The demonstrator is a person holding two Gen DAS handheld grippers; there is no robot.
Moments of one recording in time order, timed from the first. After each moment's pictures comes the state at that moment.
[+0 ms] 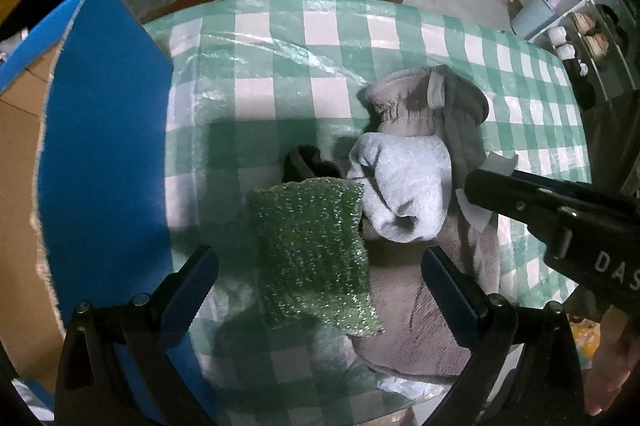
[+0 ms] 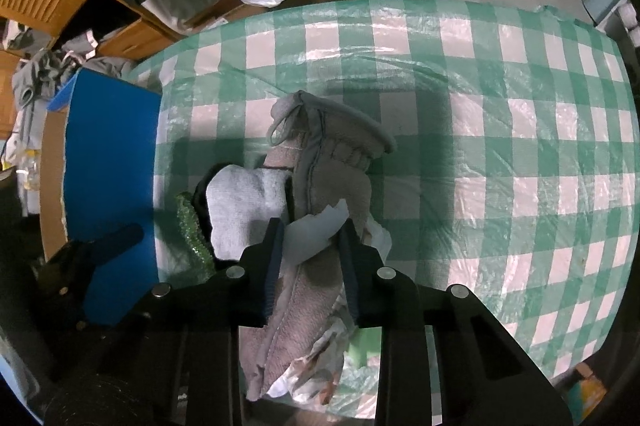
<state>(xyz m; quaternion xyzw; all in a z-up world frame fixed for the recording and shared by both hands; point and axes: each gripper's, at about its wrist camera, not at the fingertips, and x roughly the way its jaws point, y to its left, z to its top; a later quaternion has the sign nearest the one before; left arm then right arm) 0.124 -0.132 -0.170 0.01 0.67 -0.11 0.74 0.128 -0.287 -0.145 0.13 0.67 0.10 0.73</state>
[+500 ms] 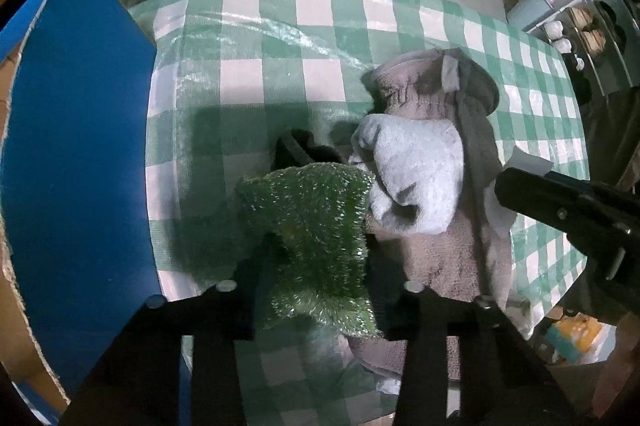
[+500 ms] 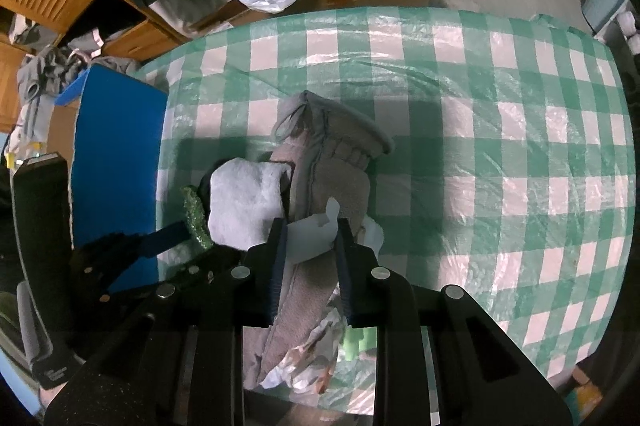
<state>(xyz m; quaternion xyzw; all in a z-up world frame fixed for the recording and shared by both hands) 0.120 -0.136 -0.181 0.01 0.67 -0.12 0.73 0.119 -0.292 -0.135 0.13 0.66 0.10 0.74</state>
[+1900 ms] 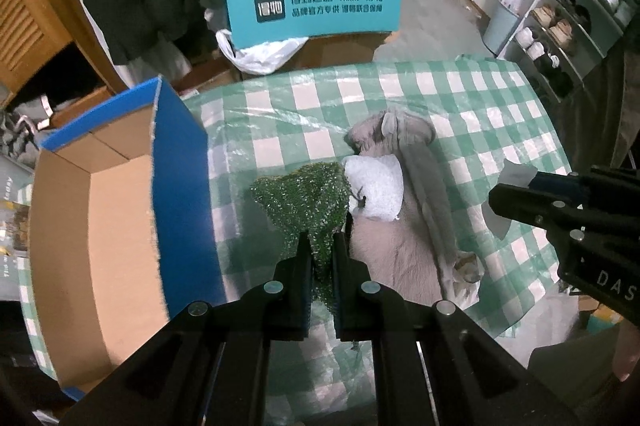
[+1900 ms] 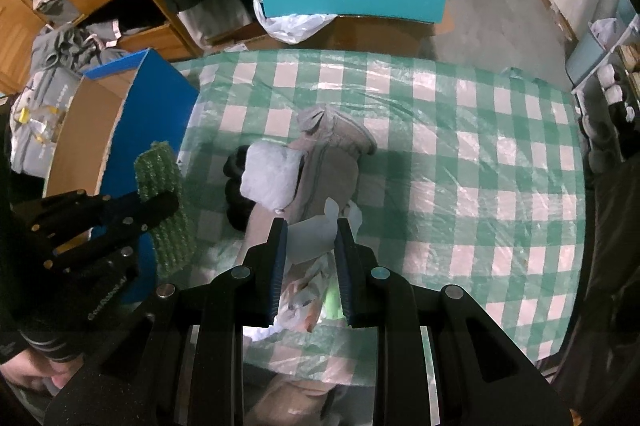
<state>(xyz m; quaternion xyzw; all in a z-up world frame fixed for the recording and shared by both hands) 0.076 -0.132 -0.090 0.07 0.57 -0.13 0.81 0.071 -0.281 -0.074 0.05 0.60 0.10 0.79</state>
